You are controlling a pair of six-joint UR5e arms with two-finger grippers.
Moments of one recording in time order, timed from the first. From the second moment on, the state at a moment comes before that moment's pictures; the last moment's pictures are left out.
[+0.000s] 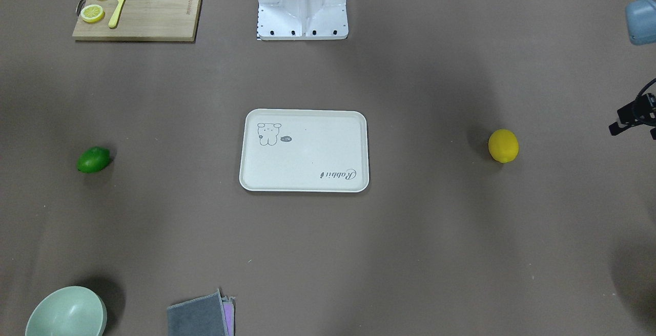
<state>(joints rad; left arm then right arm) -1.35 -1.80 -1.71 -1.51 -2.42 -0.31 1.32 -1.26 1.97 -2.07 2.31 0.26</state>
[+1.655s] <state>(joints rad) -1.03 -1.79 -1.58 -1.84 -2.26 -0.58 1.11 -1.32 1.90 -1.88 2.19 0.51</state>
